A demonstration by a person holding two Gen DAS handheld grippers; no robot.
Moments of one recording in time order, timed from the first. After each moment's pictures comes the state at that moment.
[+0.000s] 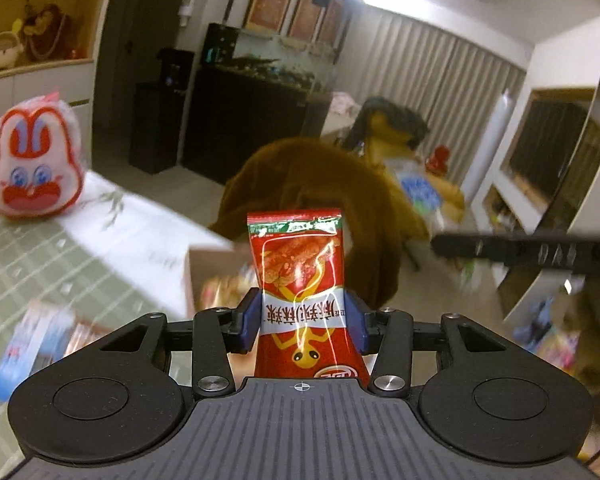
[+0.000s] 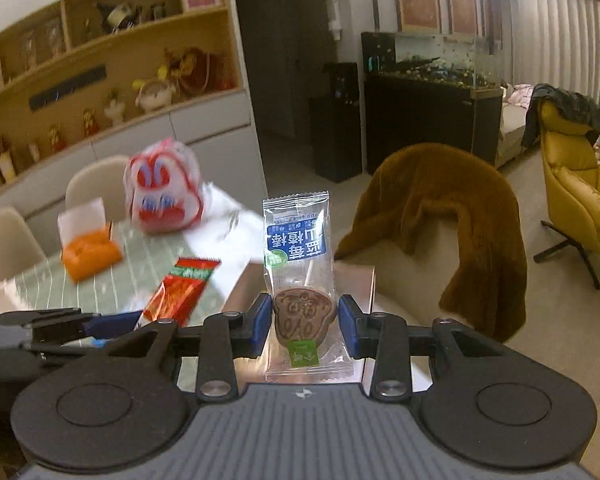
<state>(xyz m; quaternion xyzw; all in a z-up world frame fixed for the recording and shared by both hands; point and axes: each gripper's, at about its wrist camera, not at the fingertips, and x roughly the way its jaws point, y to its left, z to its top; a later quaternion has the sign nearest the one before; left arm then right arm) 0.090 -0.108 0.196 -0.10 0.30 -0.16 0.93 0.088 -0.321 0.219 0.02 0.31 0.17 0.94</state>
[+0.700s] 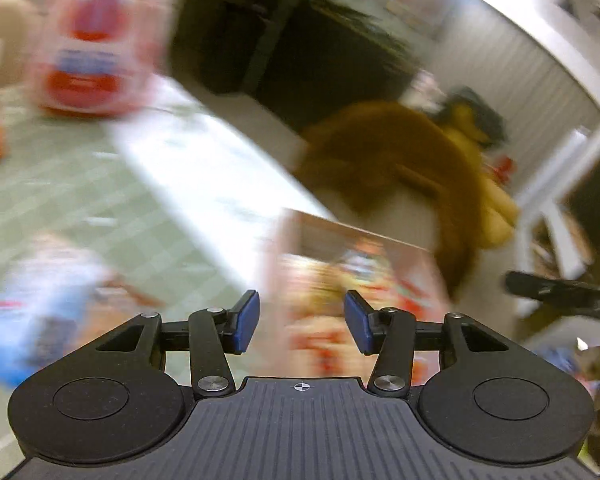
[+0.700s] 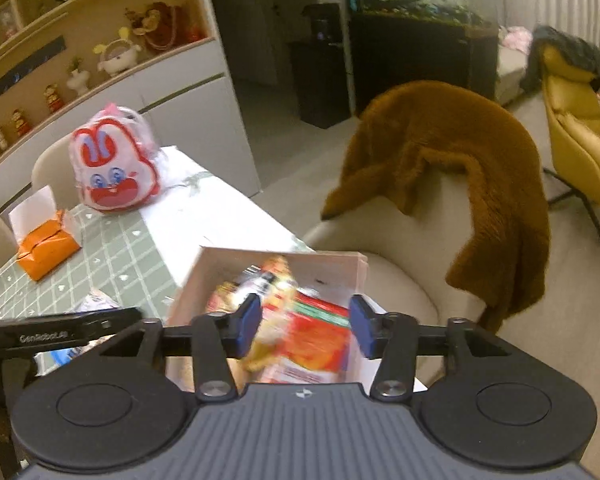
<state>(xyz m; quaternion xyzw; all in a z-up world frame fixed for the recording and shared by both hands) 0.165 -0.024 0.116 -0.21 0.40 -0.04 0.89 0.193 -0.301 0.166 0.02 0.40 0.15 0.91</state>
